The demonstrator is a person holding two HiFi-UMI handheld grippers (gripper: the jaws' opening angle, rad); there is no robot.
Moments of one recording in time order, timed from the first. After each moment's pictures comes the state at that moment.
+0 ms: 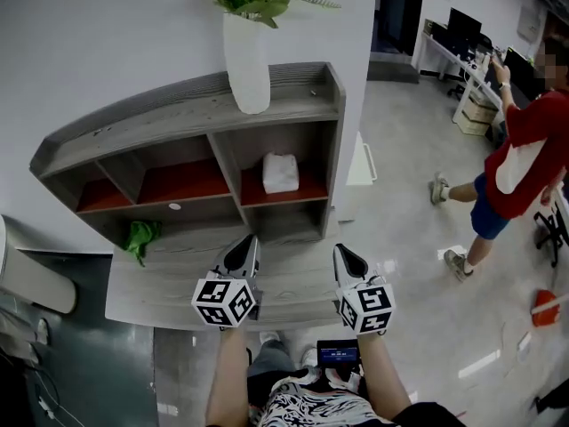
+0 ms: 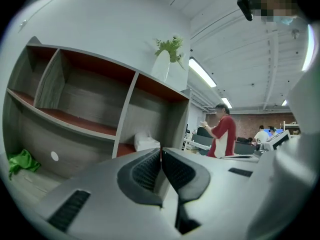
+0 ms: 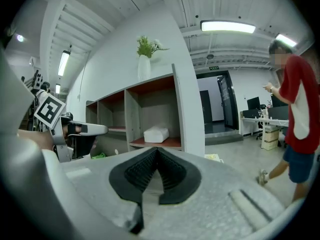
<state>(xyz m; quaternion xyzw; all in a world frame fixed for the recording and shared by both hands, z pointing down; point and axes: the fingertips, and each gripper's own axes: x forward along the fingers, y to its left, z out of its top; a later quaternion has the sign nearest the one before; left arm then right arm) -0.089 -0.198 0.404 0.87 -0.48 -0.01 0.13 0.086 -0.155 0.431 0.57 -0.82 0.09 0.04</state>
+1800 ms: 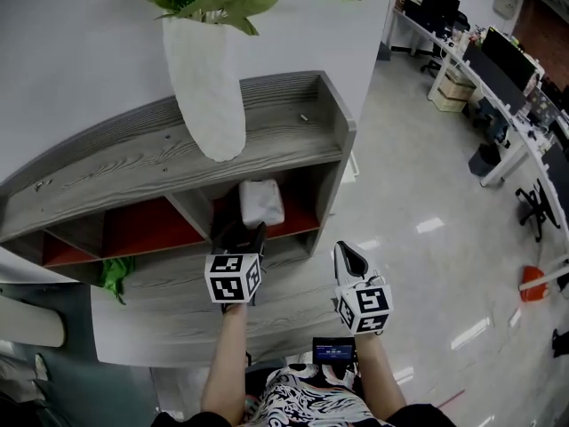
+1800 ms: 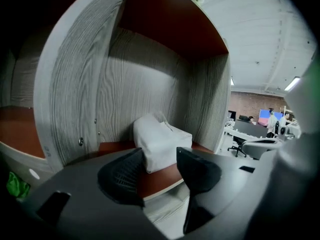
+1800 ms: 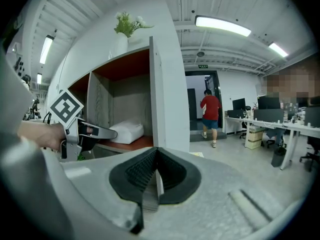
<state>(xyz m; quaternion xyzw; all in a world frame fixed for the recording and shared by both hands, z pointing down) -0.045 -0.363 0.457 0.86 -0.46 0.14 0.16 0.121 -0.258 0.450 0.64 -0.76 0.11 0.07</state>
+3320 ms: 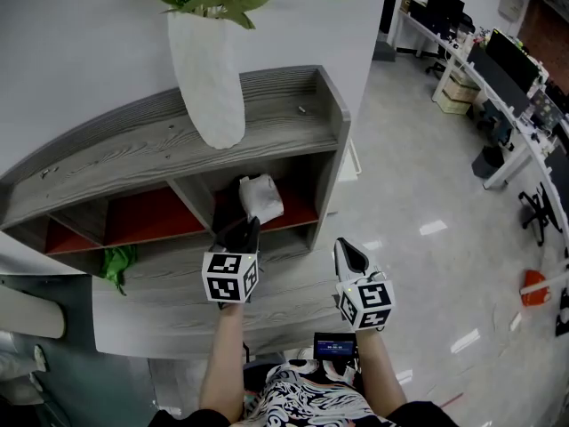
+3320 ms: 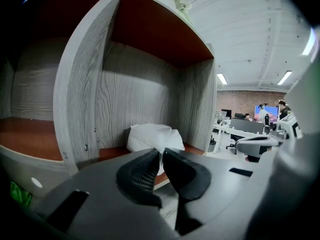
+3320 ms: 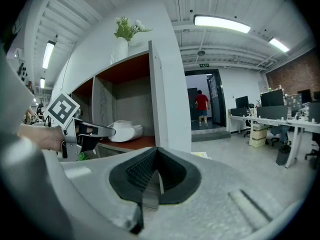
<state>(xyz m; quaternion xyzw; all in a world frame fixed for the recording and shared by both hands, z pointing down) -0.043 -0.344 0.442 0.88 -0.45 0.13 0.12 0.123 -0.248 0.449 0.62 -0.77 0.11 0.06</state>
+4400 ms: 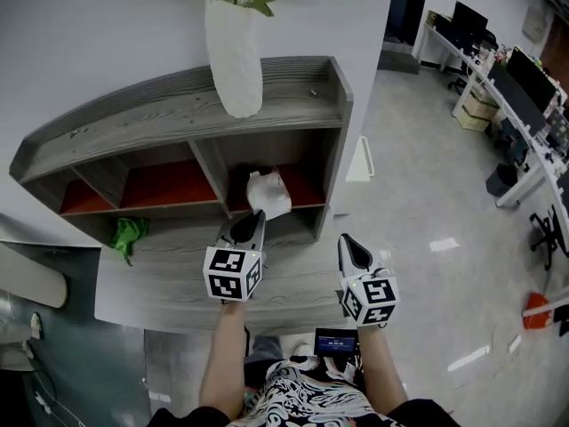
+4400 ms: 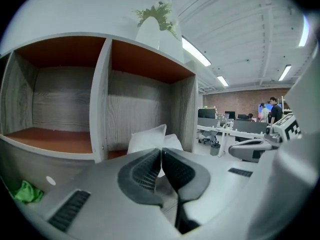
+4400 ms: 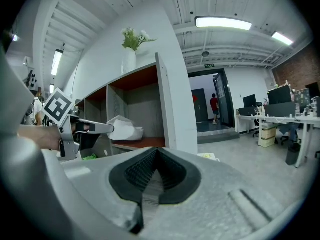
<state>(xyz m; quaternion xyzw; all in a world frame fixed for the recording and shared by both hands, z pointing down) -0.049 -0.286 0.412 0.87 -0.48 0.11 0.09 0.119 -0.215 0.441 0.58 -0.80 0.10 0.04</state>
